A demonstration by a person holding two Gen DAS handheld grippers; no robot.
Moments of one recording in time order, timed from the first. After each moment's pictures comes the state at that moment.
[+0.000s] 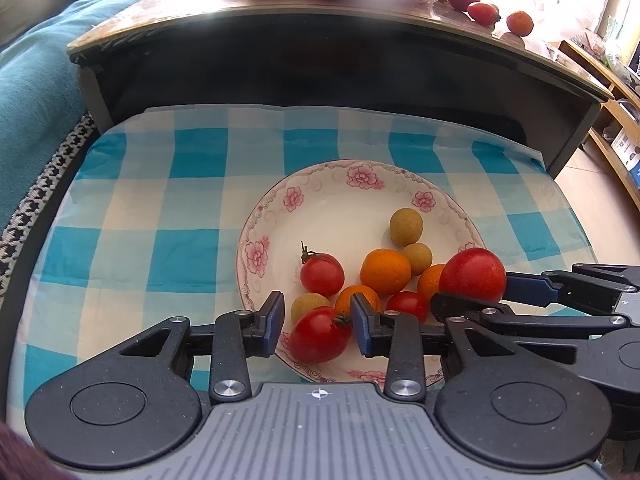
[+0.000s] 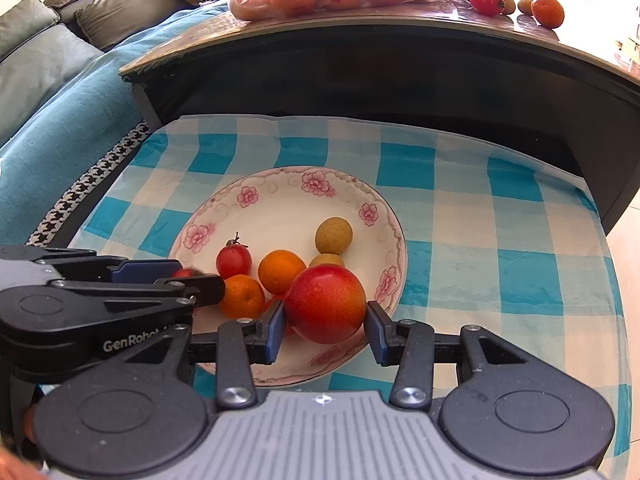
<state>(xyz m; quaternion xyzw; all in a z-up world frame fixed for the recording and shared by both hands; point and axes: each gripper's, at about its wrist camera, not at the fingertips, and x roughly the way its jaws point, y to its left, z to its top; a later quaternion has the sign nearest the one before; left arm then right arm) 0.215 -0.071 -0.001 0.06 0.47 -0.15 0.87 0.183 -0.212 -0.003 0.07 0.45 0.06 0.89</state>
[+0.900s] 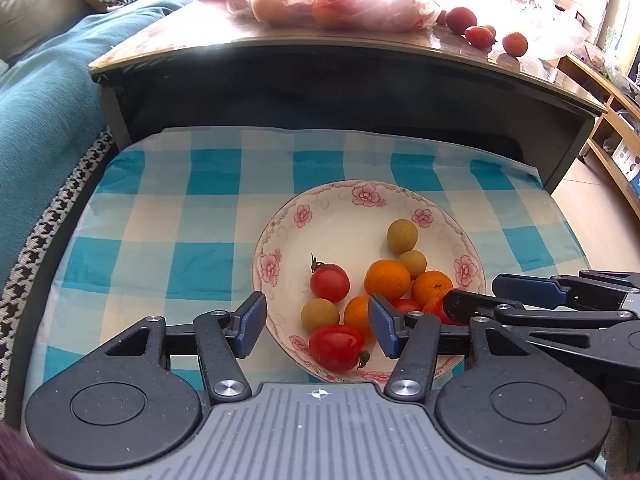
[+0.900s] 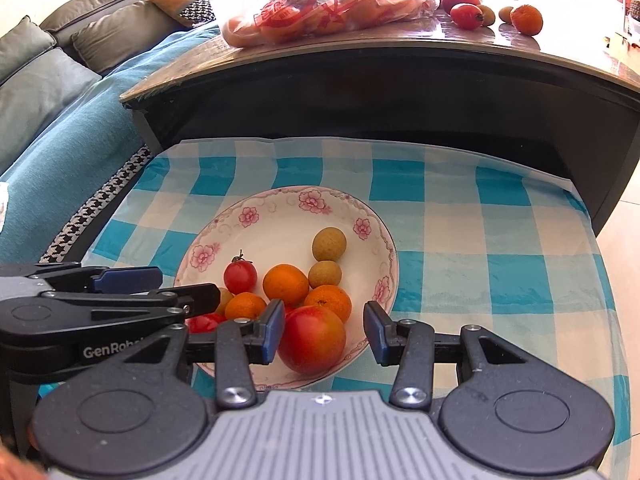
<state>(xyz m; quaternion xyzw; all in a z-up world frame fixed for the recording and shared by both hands) 0.199 -0.065 0.014 0.06 0.44 -0.15 0.88 0.170 -0.219 0.008 0.09 0.43 0.05 0.90</state>
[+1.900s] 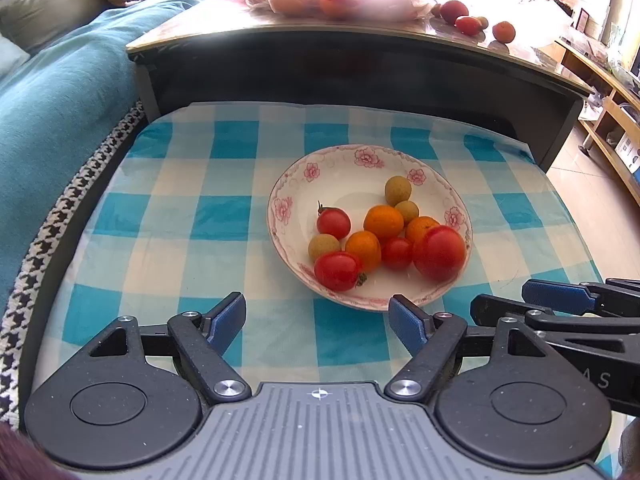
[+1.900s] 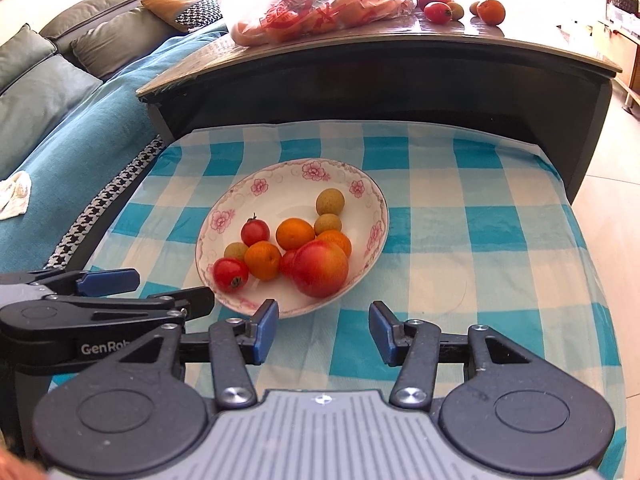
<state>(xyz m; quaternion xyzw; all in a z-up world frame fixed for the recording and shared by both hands) 0.144 -0.053 0.018 0.06 0.45 -0.13 0.88 0.108 -0.214 0.019 0.10 0.43 0.04 0.90</state>
